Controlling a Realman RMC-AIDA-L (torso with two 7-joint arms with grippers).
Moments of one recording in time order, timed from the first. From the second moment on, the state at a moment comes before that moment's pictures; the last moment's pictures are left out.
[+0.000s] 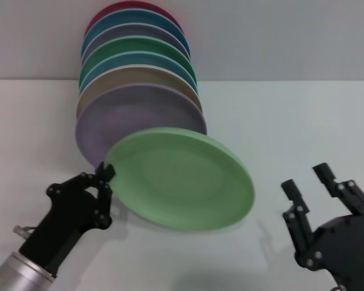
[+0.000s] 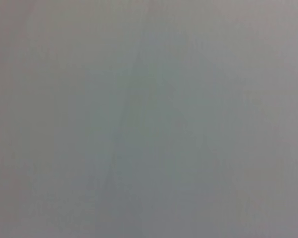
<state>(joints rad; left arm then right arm) -0.30 -2.07 -0.15 -0.31 2.07 1.45 -0.11 0.17 2.08 -0.17 0.57 -1.87 -1.90 -0.48</state>
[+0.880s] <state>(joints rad) -0.29 -2.07 -0.41 -0.33 2.07 1.67 -0.06 0.16 2.09 -0.13 0.43 -1.84 -1.75 -0.33</state>
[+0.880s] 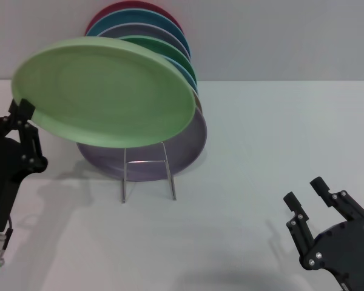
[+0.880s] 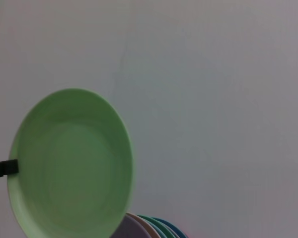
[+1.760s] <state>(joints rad) -0.28 -2.08 -0.41 -0.38 2.08 1.55 0.16 0.16 2.09 -0.12 0.42 -1.84 -1.74 -0.33</state>
